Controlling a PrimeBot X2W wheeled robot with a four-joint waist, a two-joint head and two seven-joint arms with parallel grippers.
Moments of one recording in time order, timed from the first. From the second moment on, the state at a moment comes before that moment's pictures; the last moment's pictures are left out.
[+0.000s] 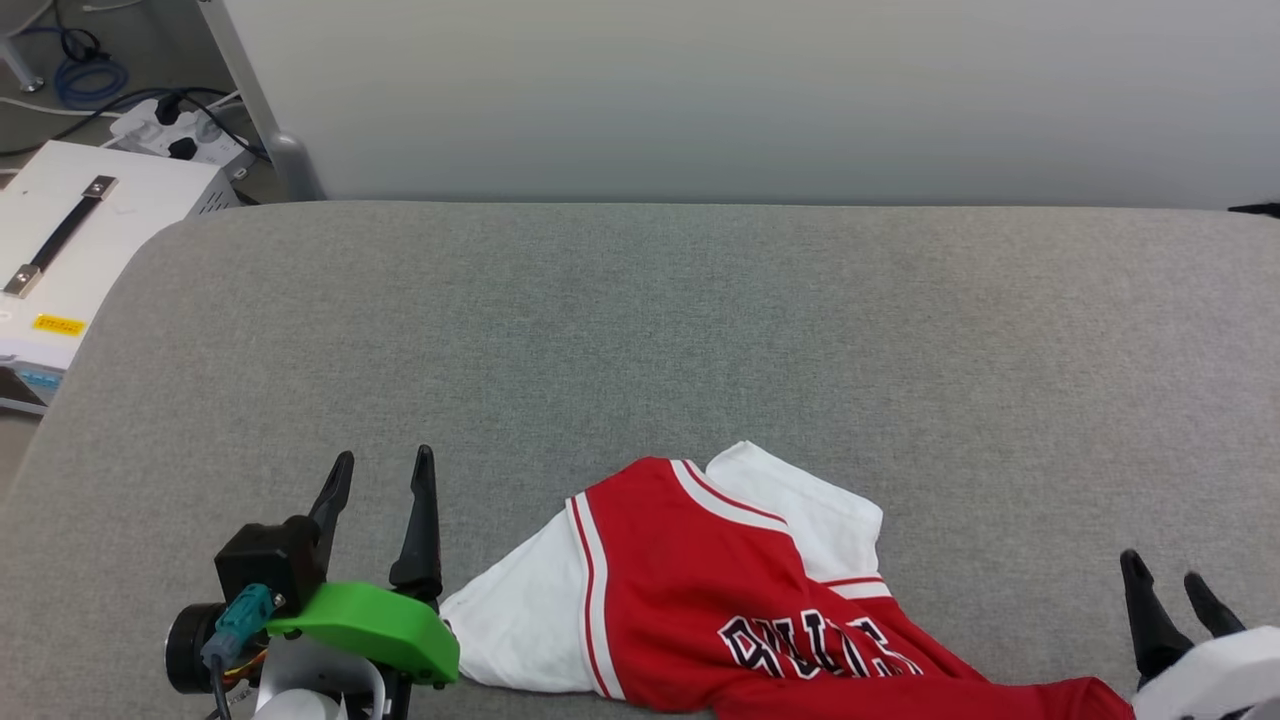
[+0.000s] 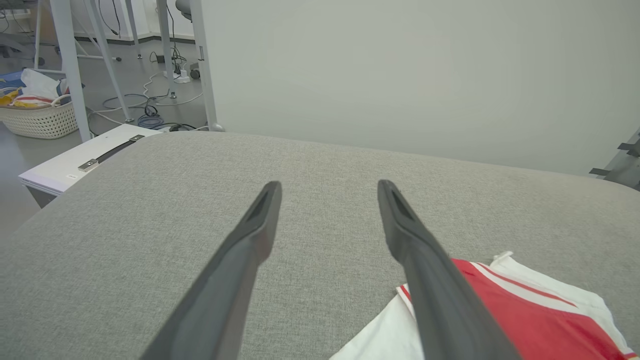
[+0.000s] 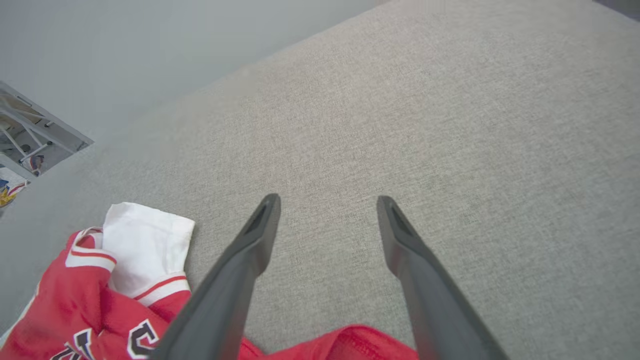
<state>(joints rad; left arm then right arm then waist) -0.06 0.41 -0.42 -0.02 -0.60 0.31 -0.20 0.14 -0.05 -0.28 -0.02 0.44 0.13 0.25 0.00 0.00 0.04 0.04</state>
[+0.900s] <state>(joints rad) -0.19 0.34 -0.45 0.06 -0.59 0.24 -0.24 -0.48 -0.43 0.57 0.37 0.65 0.13 0.66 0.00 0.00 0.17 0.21</state>
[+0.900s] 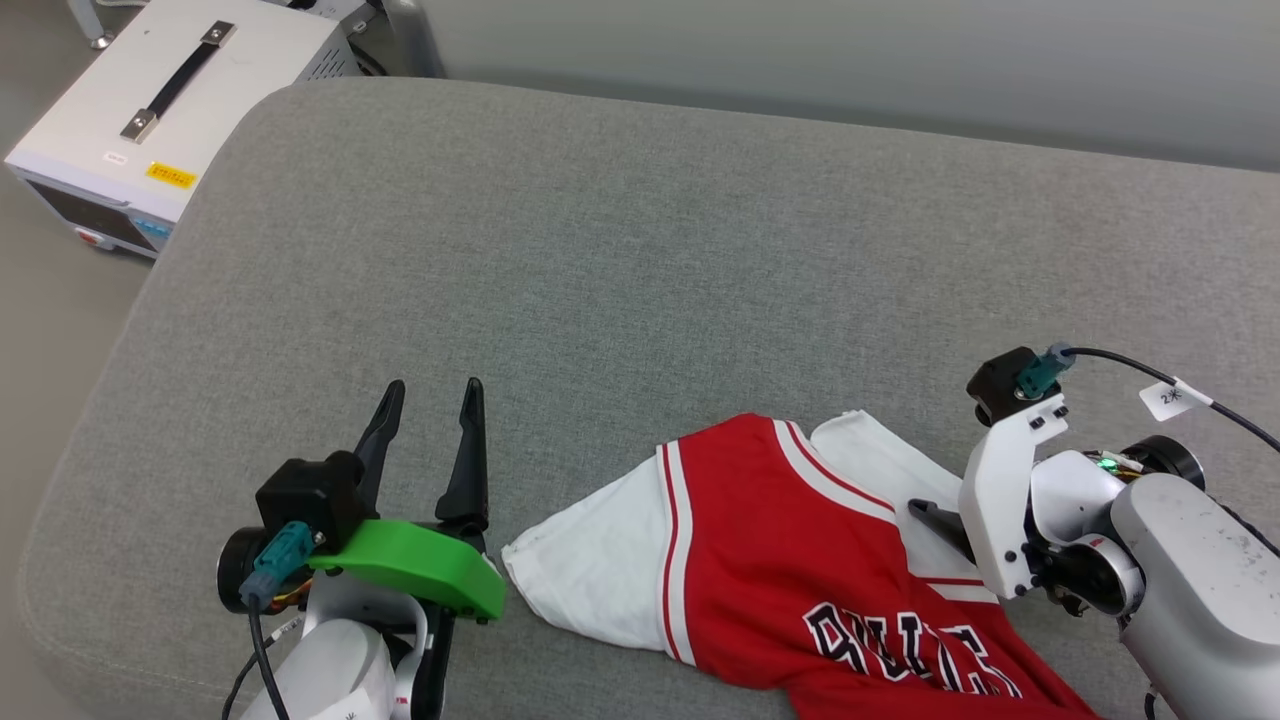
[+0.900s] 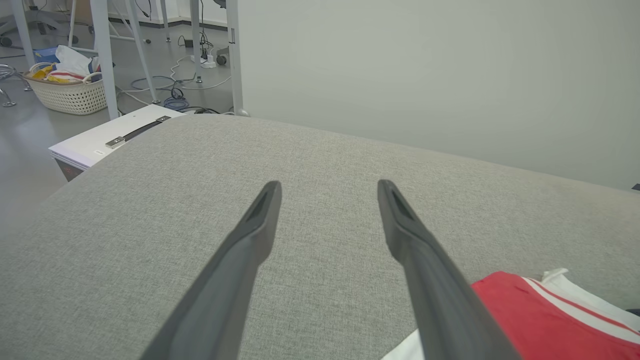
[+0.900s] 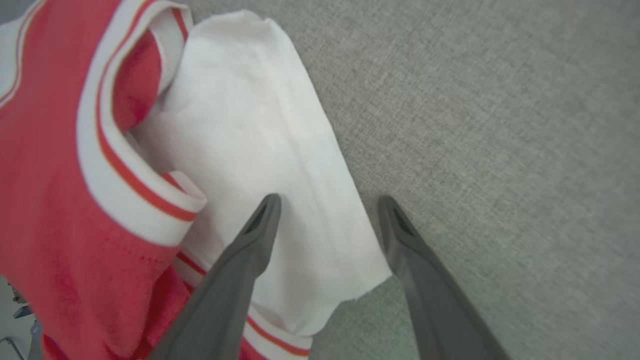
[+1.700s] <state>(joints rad) -0.19 0.32 -0.42 0.11 -0.59 0.22 -0.25 -0.62 -0.44 0.50 0.52 0.74 0.13 0.61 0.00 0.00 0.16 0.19</state>
